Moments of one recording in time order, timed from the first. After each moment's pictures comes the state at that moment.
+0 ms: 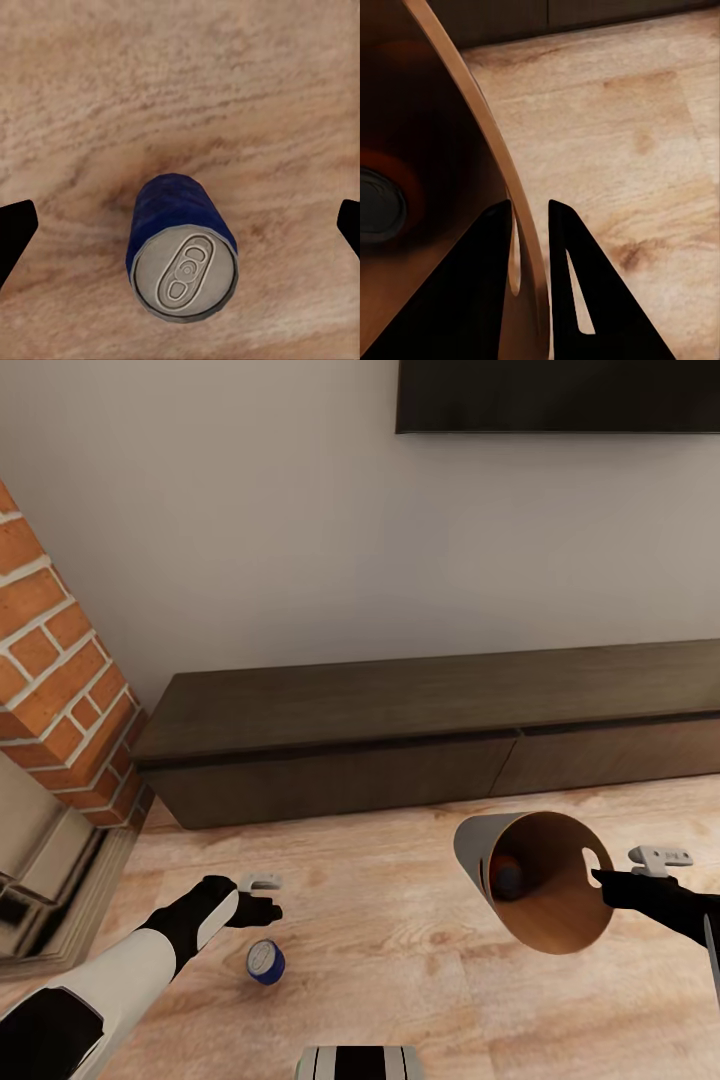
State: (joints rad) left arm -0.85 0.10 -0.53 -0.36 0.56 0.57 -0.01; right arm -0.35 -0.23 -0.51 -1.56 0.27 0.84 0.69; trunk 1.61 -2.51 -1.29
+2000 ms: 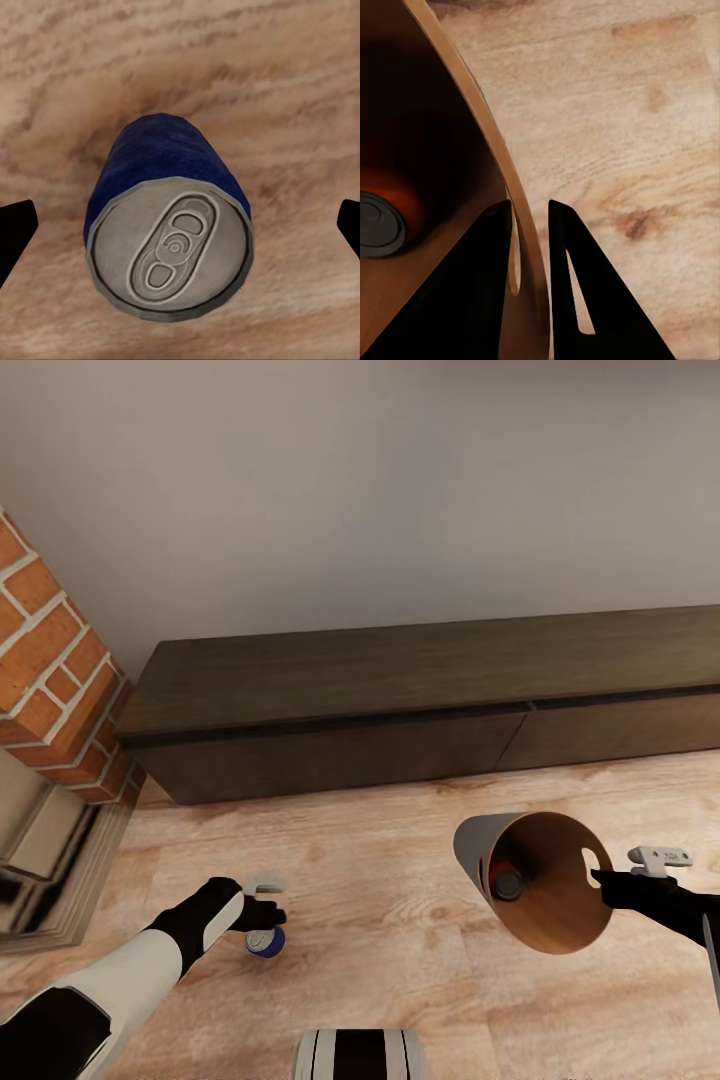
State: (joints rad) left arm -0.85 0.07 -0.53 -0.34 0.56 0.59 0.01; right arm -0.35 -0.23 -0.51 -1.56 0.27 0.84 0.69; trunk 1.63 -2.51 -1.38
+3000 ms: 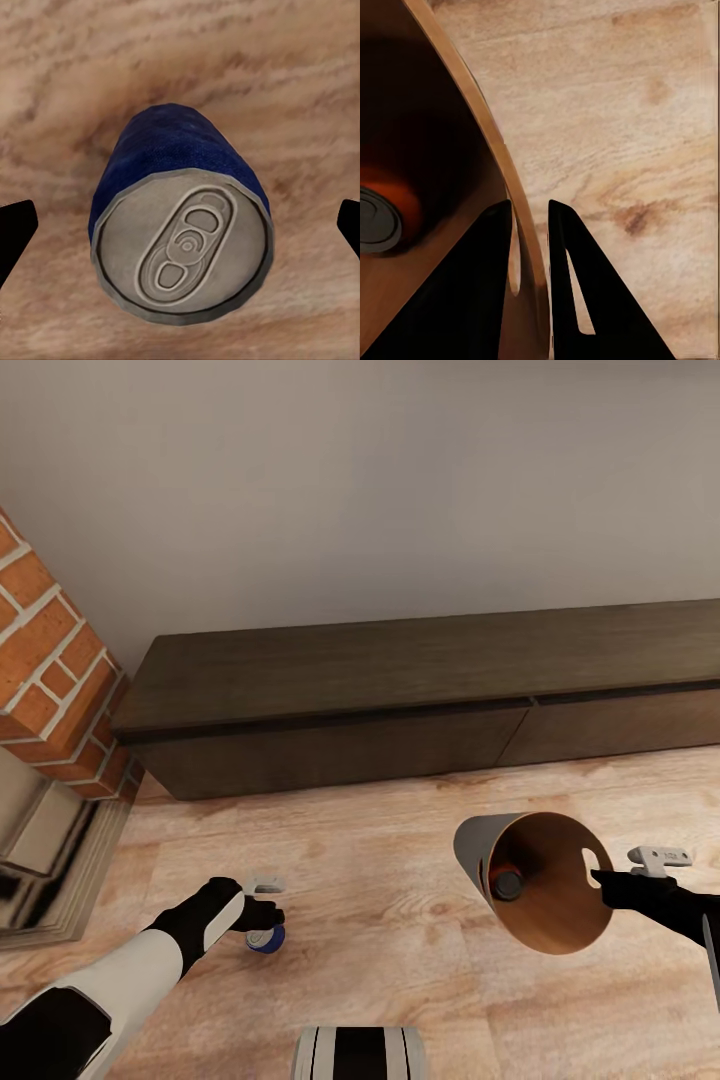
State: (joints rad) left arm -0.85 0.07 -0.53 -0.34 0.56 0.59 0.03; right arm -0.35 -0.23 -0.51 -1.56 0.28 0.84 0.69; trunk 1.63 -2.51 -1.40
